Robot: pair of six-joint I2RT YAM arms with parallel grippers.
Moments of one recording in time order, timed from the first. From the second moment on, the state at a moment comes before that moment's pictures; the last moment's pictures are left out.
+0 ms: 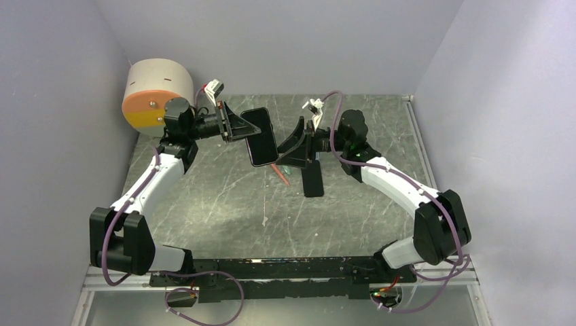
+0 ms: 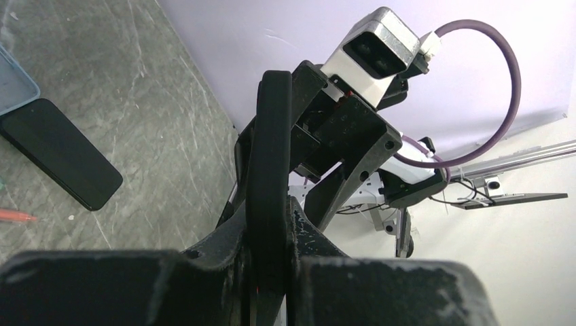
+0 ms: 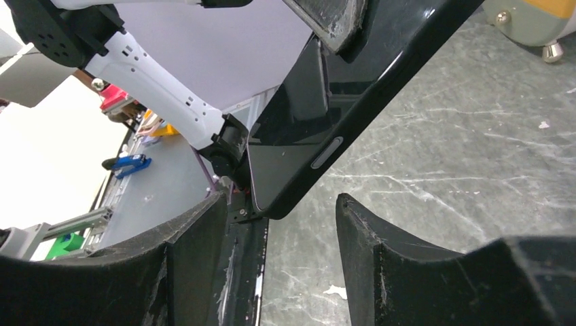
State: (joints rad) left arm -0.19 1.35 1.03 0.35 1.08 -1.12; right arm 0.50 1.43 0.99 0.50 -1.10 0.51
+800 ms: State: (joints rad) left arm -0.19 1.36 1.03 0.54 1.23 -1.14; right arm 0.54 1.47 1.18 0.10 -1.21 0.12
